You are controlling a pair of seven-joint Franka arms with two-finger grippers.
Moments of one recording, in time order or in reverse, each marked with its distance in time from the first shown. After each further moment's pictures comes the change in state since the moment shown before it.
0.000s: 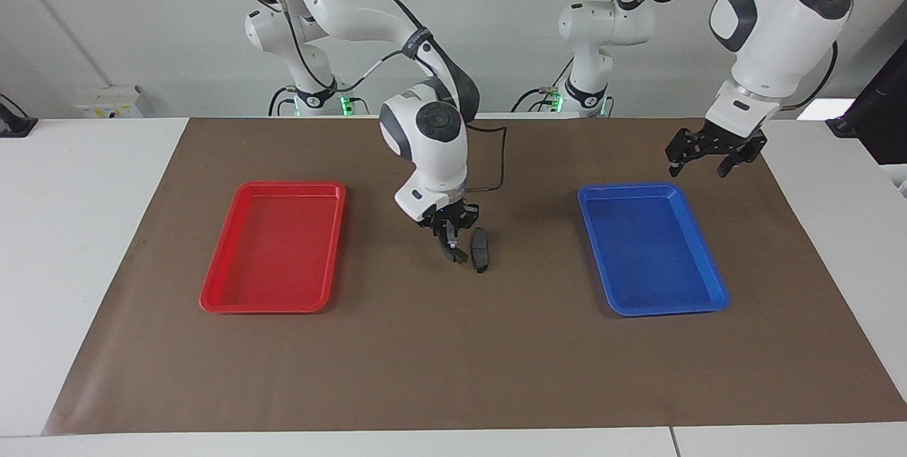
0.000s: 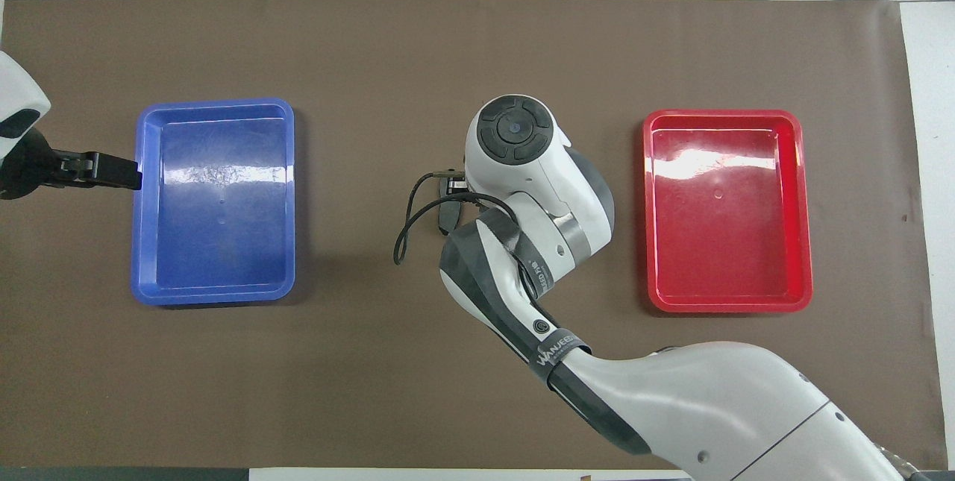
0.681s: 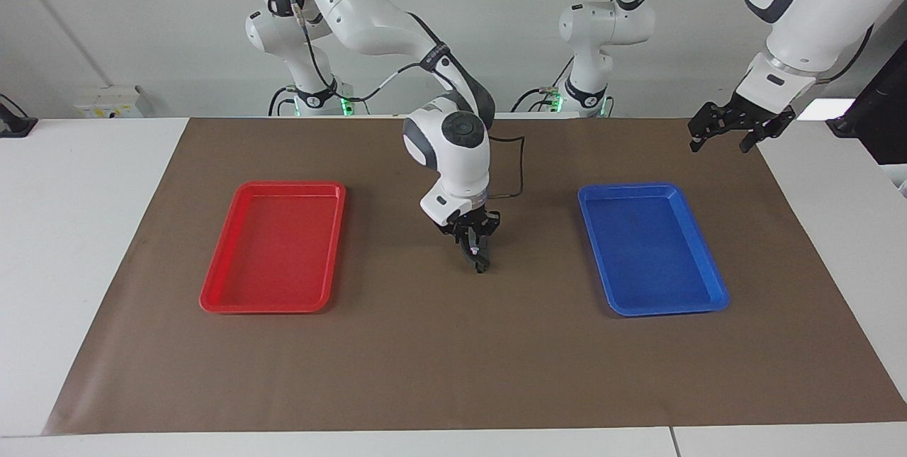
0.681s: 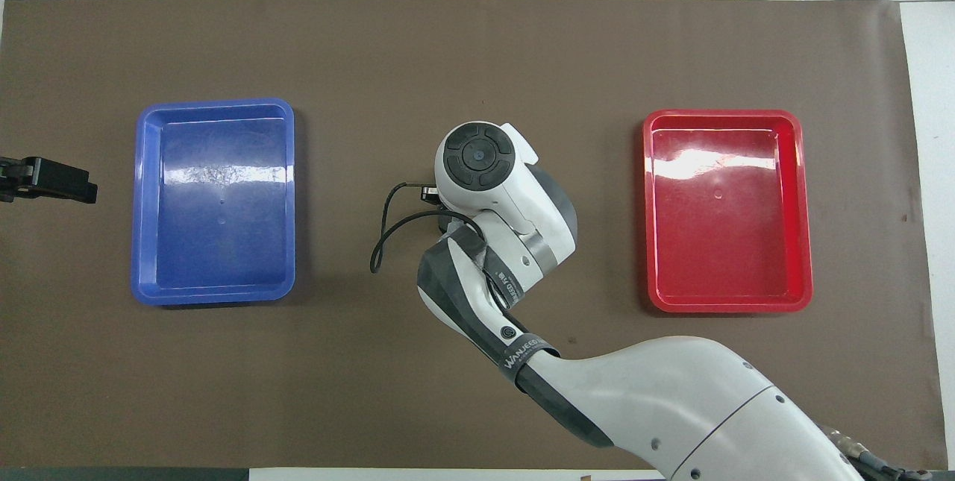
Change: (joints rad) left arm 0.046 0.010 0.000 0.101 0.000 -0.164 0.030; right arm 0.043 0.062 0.000 0.009 -0.020 0.103 0.061
